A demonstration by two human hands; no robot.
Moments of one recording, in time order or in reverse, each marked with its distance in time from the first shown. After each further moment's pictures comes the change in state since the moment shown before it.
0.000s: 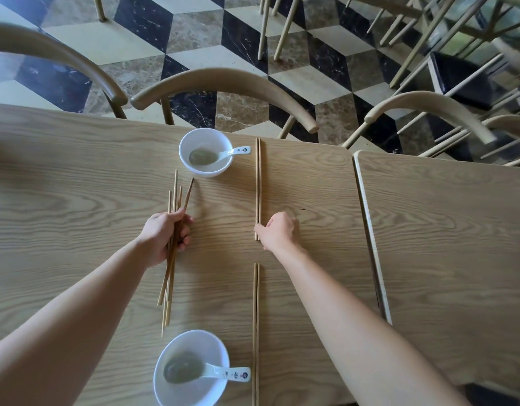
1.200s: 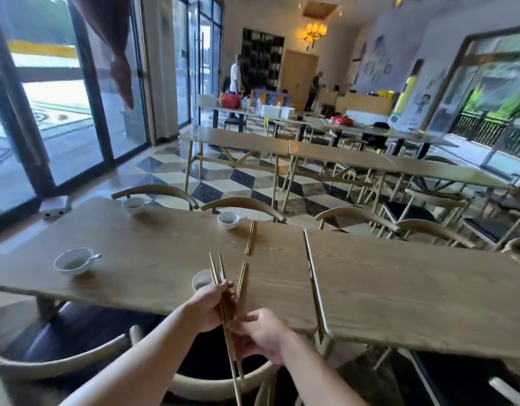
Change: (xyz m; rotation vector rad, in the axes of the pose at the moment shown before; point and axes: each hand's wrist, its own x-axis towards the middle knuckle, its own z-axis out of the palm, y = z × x) left_hand -0.528 -0.235 0.133 -0.431 -0.210 0.180; right_hand -0.493 0.279 -0.137 0.634 -0.768 -0.484
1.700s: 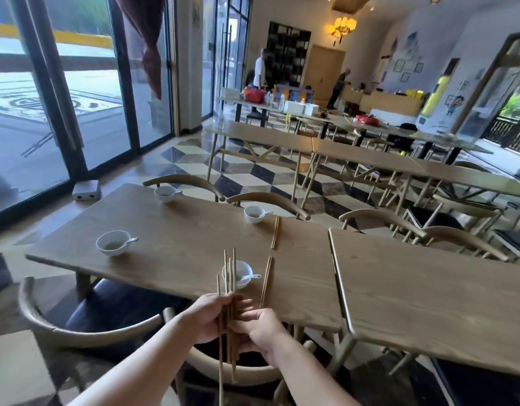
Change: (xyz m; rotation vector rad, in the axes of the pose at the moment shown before) left_hand -0.019 0.008 -0.104 0.098 -0.057 -0.017; right_hand 0.025 0.010 0.083 -0.019 0.129 0.047
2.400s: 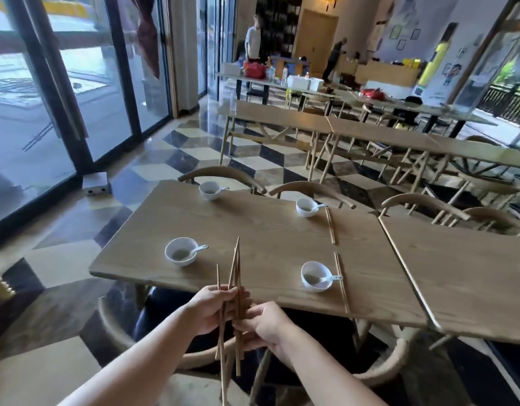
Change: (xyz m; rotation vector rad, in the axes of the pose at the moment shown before) left_hand -0.032 0.179 -0.252 0.126 -0.033 0.000; right_hand 0.133 -0.046 0.264 -0.037 -0.009 0.074
